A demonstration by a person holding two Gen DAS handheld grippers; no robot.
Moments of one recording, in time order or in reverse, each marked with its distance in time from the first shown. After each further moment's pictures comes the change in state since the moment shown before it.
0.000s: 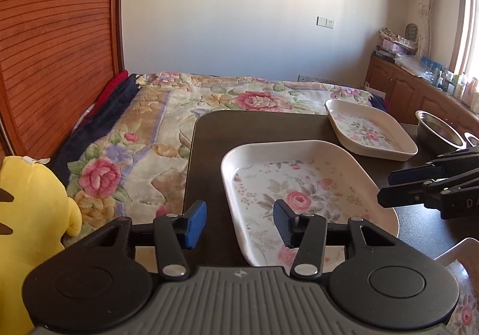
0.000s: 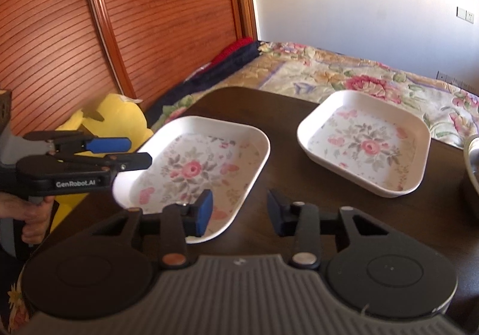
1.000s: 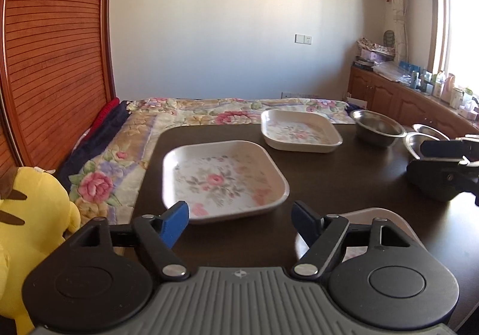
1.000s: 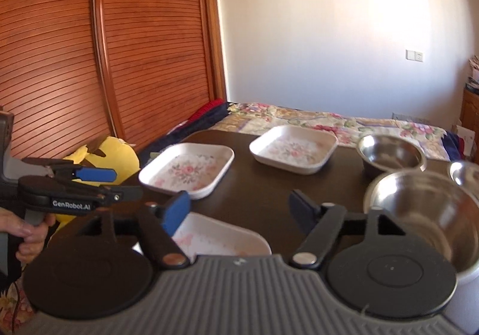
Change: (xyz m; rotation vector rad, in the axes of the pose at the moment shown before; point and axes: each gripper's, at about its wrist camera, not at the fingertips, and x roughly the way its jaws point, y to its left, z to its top) left arm -0.092 -0.081 -0.034 0.060 -0.096 -0.001; right arm -0.130 0.007 -0.076 -0.007 -0.301 -0.119
